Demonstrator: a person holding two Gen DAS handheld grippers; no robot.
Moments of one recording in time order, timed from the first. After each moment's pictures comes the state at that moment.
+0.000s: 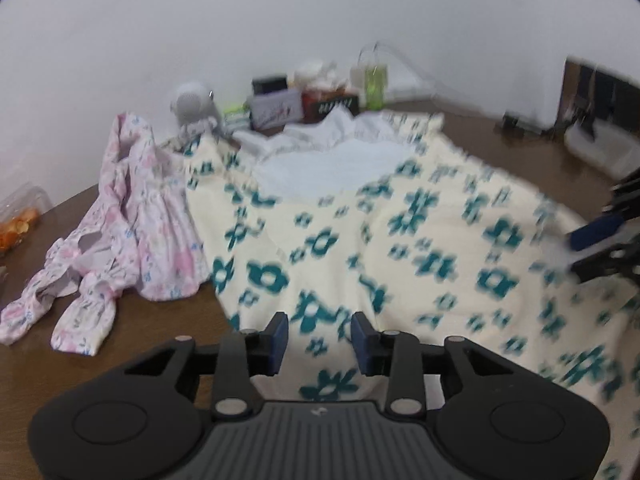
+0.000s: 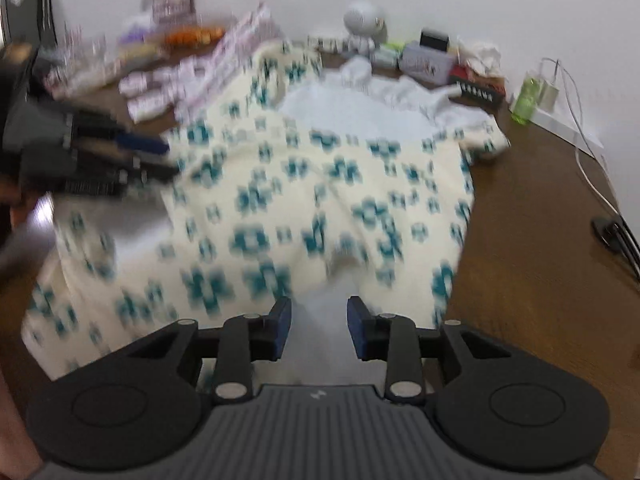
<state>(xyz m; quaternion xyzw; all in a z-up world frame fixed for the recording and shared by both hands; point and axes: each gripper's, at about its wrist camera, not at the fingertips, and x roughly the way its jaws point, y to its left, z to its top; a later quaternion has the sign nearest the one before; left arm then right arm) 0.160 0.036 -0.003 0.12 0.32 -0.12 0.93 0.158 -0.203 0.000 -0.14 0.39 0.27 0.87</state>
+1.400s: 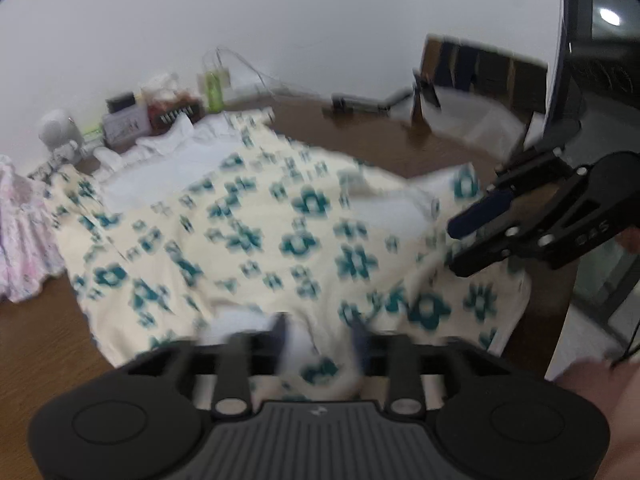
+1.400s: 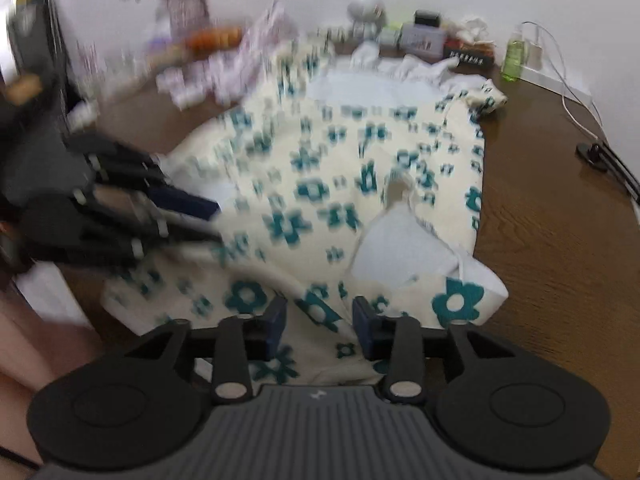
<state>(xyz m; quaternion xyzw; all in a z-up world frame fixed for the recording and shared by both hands) 0.084 -0.030 0.018 0.12 0.33 -0.29 0.89 0.092 -0.266 0.018 -0.06 0.40 0.31 0.86</state>
